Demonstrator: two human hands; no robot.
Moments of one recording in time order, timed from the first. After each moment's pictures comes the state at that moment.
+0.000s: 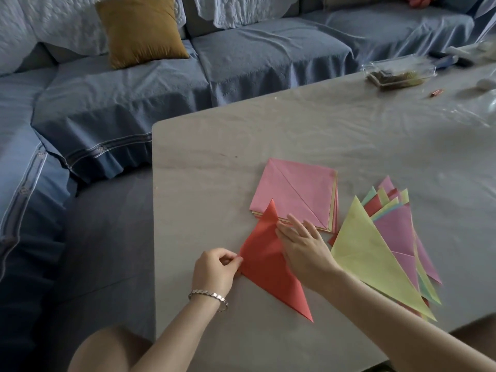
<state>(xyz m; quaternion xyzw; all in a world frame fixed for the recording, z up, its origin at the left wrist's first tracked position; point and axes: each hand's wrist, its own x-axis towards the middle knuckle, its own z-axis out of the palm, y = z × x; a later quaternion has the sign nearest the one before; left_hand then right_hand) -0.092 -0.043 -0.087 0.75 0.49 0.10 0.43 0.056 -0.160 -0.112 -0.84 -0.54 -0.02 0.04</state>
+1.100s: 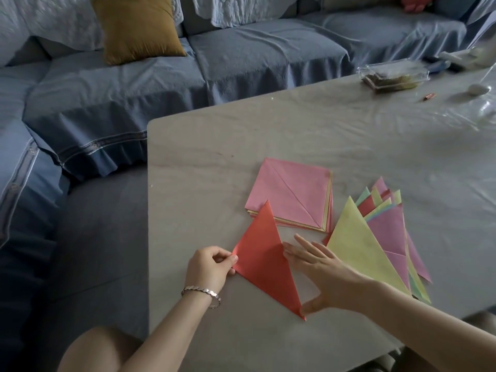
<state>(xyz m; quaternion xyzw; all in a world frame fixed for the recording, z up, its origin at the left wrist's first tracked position) -0.092 -0.039 -0.091 0.72 0.49 0.10 0.47 0.066 -0.213 -0.092 -0.75 -0.62 0.24 -0.02</state>
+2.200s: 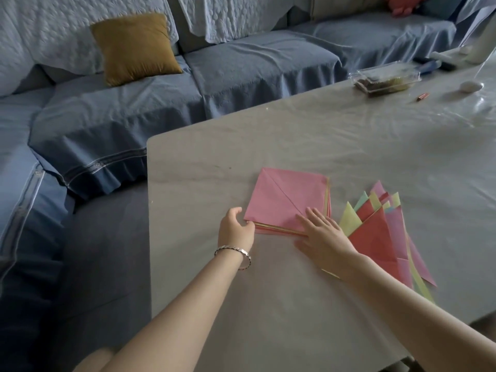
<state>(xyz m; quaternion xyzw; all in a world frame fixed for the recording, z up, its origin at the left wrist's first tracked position) -0.002 -0.026 -0.075 0.75 0.47 0.12 0.45 0.100 -0.177 -0.088 -0.88 -0.44 0.14 0.09</state>
